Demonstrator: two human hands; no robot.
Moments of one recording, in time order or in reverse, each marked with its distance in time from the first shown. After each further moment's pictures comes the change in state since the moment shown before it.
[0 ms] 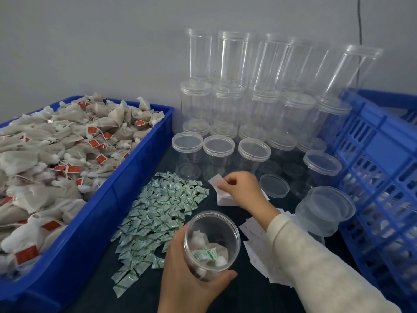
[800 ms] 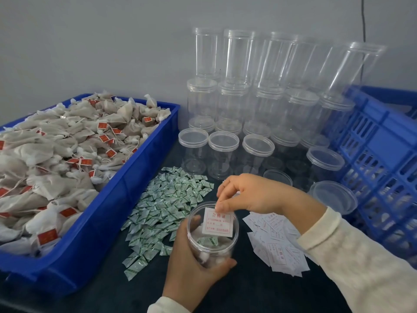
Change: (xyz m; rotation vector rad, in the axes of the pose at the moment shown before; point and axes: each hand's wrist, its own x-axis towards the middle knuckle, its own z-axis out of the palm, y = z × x) left_hand -0.007 -0.014 -0.003 -0.171 -0.044 -0.103; right_hand -0.067 -0.072 -0.063 0.010 -0.668 -0.113
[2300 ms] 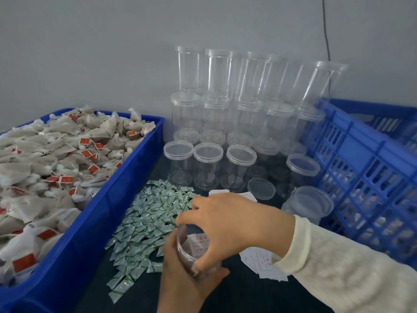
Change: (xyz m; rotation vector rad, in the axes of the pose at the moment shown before) left_hand 0.001 -0.002 0.010 0.048 0.115 -0.063; right_hand -0.020 -0.042 0.028 -0.907 -0.002 -0.186
